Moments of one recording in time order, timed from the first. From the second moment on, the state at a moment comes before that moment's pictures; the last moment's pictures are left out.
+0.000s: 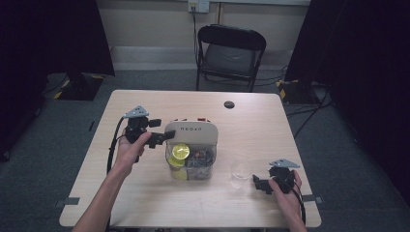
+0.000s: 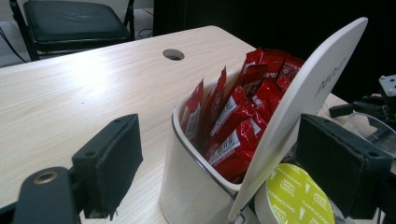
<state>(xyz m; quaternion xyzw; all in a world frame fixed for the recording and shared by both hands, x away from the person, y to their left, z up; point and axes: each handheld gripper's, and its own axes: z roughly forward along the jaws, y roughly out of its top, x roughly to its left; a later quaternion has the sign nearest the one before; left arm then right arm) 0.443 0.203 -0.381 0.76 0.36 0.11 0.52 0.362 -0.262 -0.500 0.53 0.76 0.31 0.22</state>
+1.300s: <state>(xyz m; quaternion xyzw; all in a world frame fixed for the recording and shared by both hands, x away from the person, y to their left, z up) 0.440 0.199 -0.380 0.77 0.36 0.12 0.51 0.354 -0.221 -0.395 0.42 0.76 0.45 0.20</state>
